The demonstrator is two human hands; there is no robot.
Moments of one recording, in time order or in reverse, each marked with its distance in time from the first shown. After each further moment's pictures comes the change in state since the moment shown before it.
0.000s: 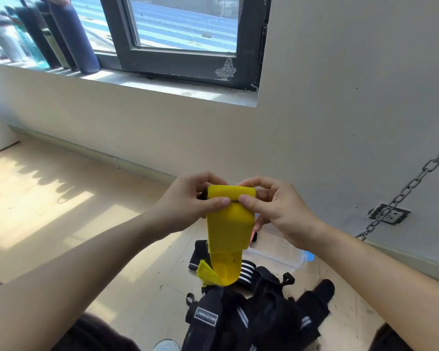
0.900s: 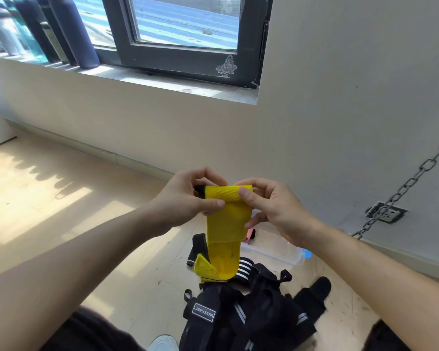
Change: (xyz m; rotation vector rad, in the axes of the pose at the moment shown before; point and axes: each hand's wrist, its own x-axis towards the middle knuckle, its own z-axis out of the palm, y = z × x) left_hand 0.000 -0.001 -0.001 -0.103 -0.008 -0.068; right_hand -0.001 0.001 0.004 0.042 -0.019 0.037
